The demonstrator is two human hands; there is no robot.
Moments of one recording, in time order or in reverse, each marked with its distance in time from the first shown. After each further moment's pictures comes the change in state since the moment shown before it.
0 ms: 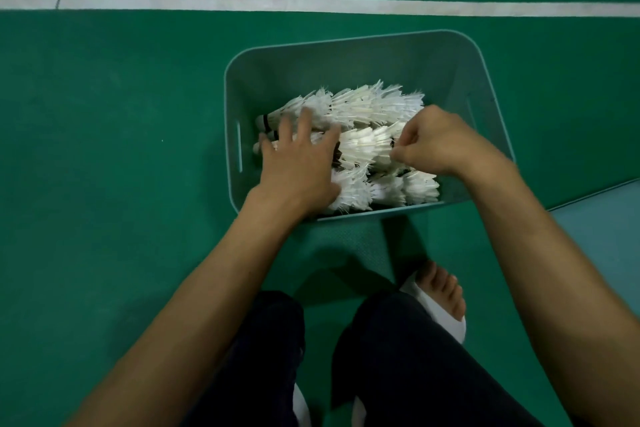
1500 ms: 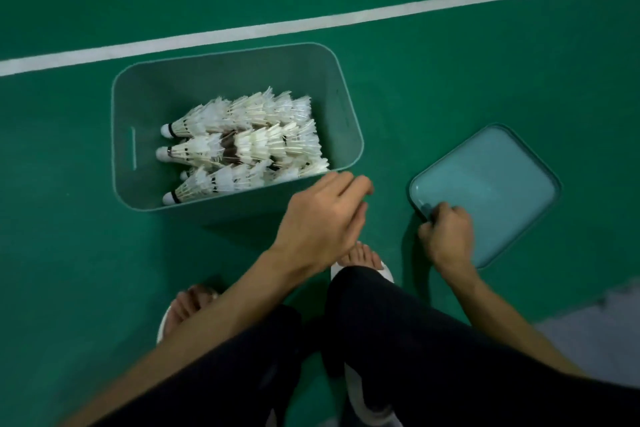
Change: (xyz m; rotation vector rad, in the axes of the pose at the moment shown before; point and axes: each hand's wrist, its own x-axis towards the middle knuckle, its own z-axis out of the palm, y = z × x) left_hand -0.064 0.130 0.047 -0.315 0.624 0.783; right_hand -0.101 0.247 0.124 0.055 0.446 0.582
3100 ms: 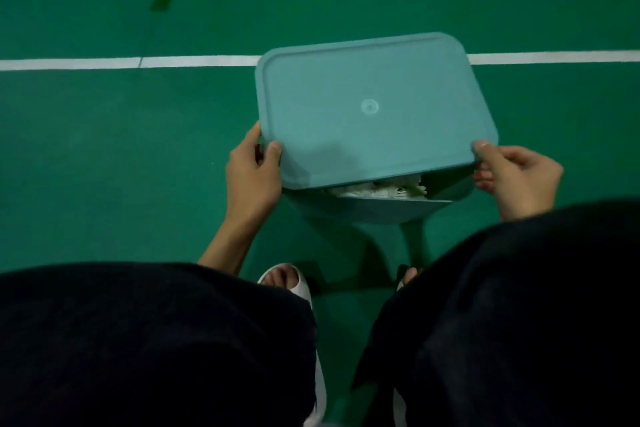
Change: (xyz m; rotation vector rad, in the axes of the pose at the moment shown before) left_hand -0.062 -0.113 -0.154 -0.335 0.509 -0.947; right_hand -0.026 -0.182 -0.135 1.092 -0.121 -0.185
